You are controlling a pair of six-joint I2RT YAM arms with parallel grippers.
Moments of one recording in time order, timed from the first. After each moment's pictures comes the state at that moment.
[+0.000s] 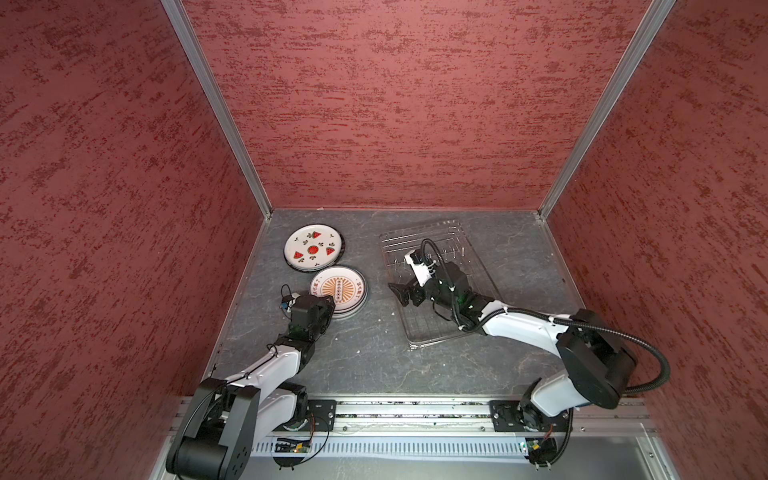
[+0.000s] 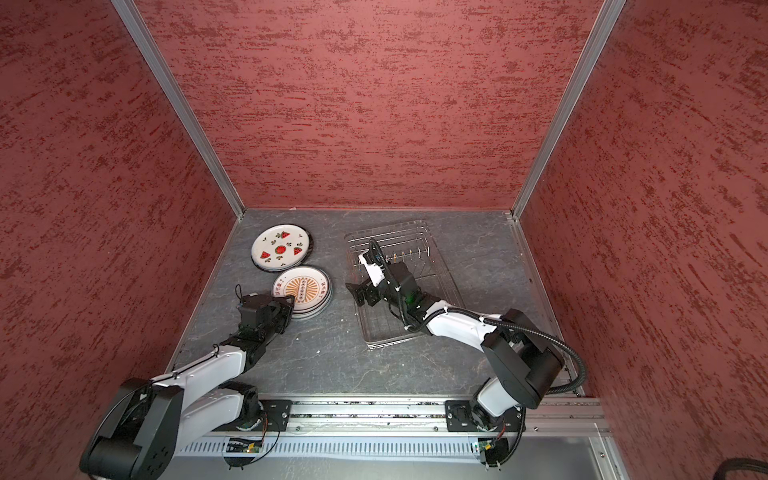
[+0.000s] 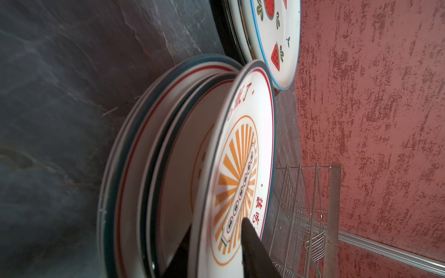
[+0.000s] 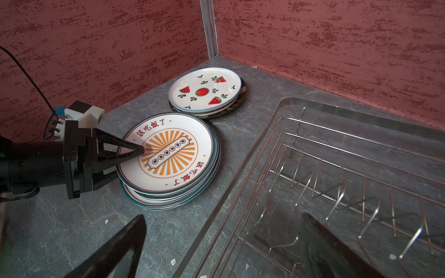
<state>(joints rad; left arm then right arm) -0.18 1.08 0.21 0.31 -0.04 -1.34 0.76 1.54 0.81 0.42 -0.11 0.11</state>
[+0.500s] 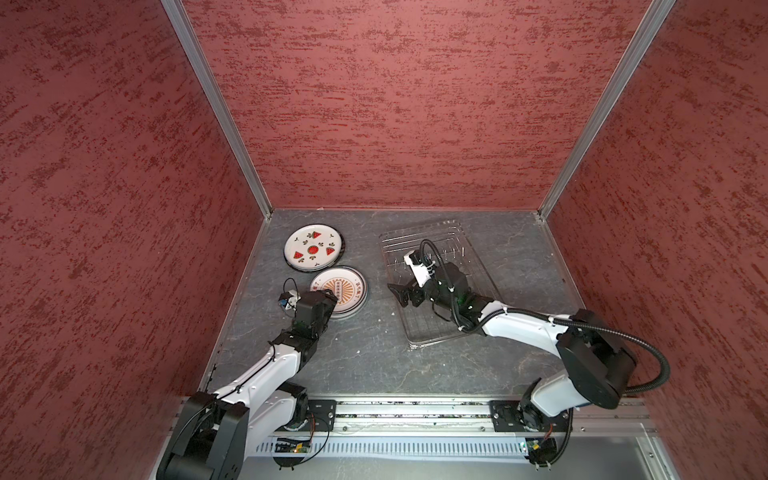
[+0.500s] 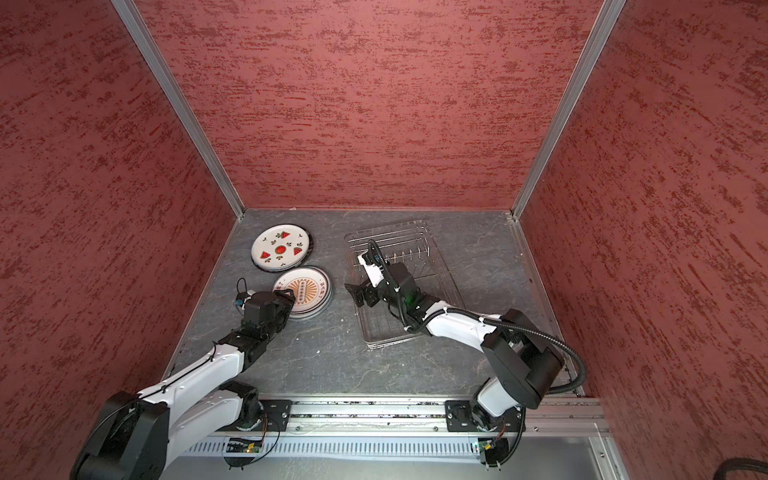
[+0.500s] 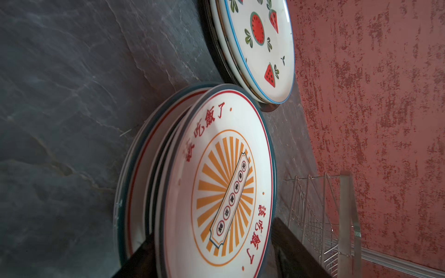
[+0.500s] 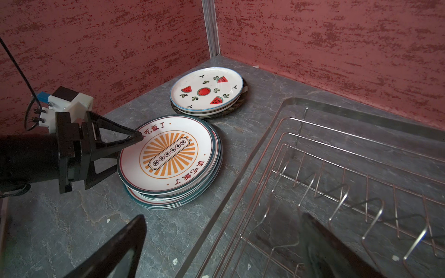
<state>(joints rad) -0.27 1.01 0.28 0.10 -0.24 -1.29 0.77 1.54 0.81 0.42 -0.10 0.11</state>
